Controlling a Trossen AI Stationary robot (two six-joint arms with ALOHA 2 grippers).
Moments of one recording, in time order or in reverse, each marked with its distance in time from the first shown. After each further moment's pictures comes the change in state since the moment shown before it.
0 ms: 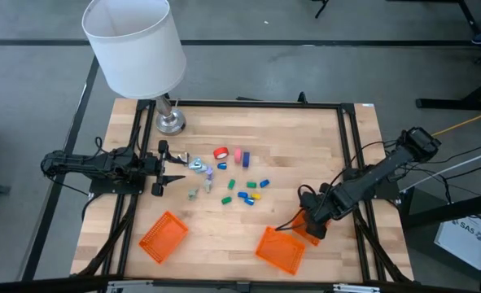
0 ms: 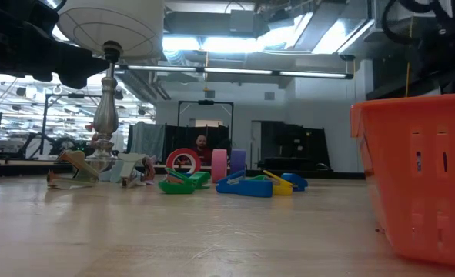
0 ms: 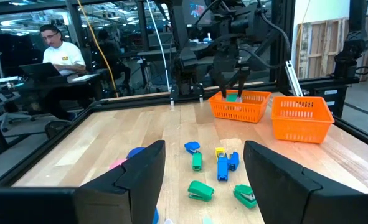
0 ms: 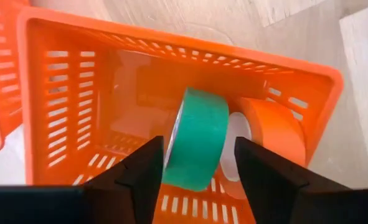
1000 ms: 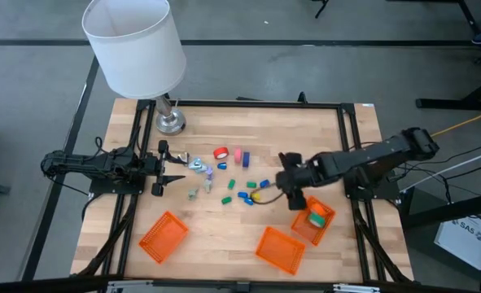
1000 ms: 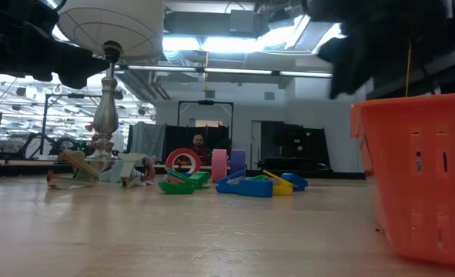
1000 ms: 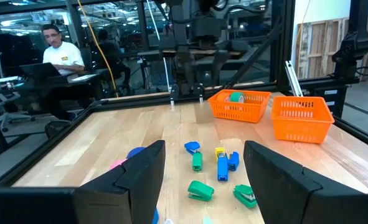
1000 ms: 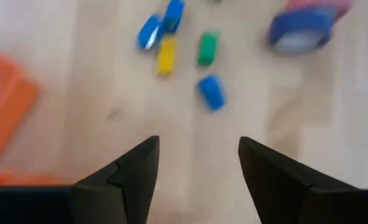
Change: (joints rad) left arm 0.000 0.000 0.000 0.000 0.000 0.000; right arm -0.370 0.025 0.216 0.142 0.206 -0.936
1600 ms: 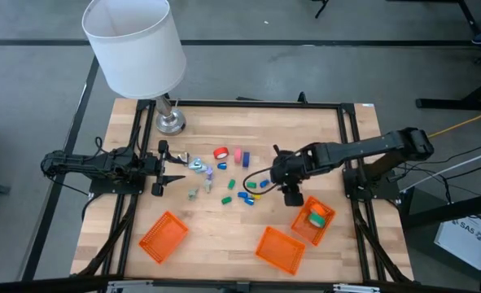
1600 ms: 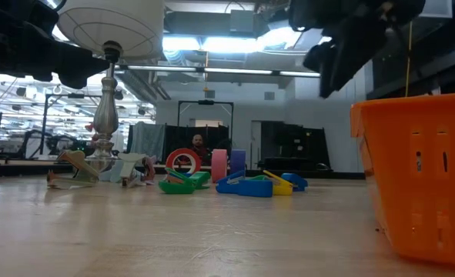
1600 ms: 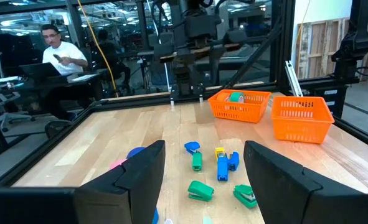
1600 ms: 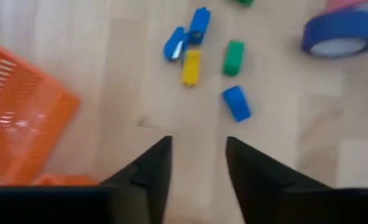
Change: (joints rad) left arm 0.000 0.000 0.000 0.000 0.000 0.000; right arm -0.078 0.035 0.069 -0.062 -0.245 0.026
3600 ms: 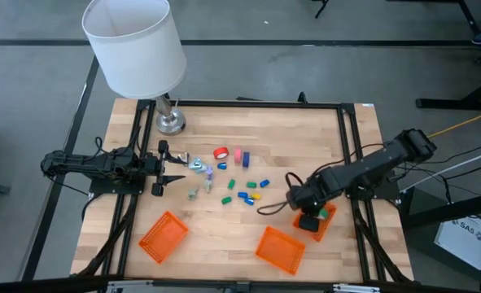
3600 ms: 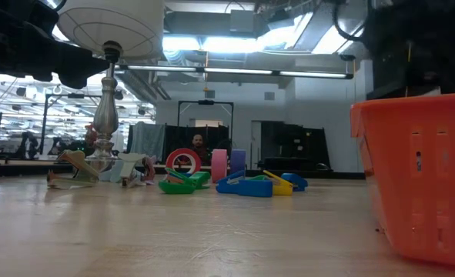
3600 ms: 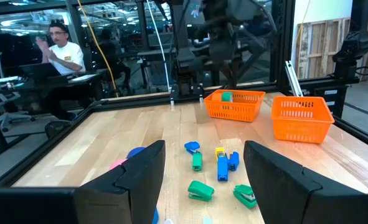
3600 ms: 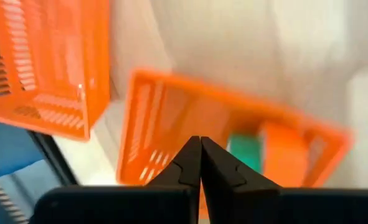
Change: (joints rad) left arm 0.000 0.000 0.000 0.000 0.000 0.000; right arm 0.225 -0.005 -0.084 -0.180 -0.136 0.575
